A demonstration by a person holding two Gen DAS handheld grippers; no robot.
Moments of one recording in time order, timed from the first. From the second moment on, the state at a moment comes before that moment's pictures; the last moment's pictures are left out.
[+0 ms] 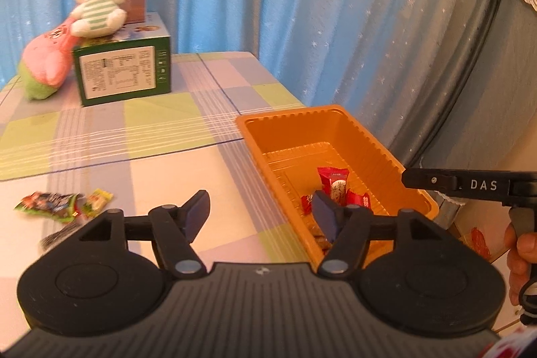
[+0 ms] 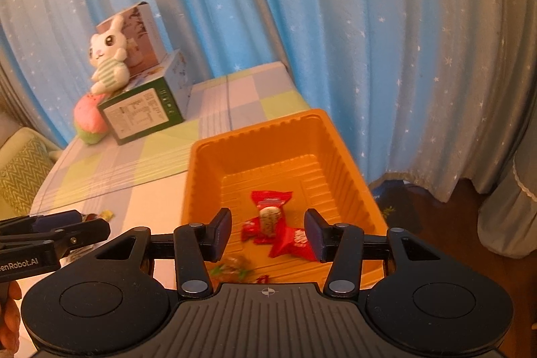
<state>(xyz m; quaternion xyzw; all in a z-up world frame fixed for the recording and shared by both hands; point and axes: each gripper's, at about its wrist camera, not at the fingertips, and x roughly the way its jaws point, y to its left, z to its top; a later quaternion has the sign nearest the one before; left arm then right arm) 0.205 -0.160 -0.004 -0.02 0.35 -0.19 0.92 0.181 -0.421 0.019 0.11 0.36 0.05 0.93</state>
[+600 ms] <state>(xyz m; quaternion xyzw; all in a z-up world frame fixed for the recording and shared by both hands) 0.117 -0.057 0.022 -0.05 0.32 -0.10 0.94 0.135 -0.348 0.064 0.10 0.32 0.11 0.94</state>
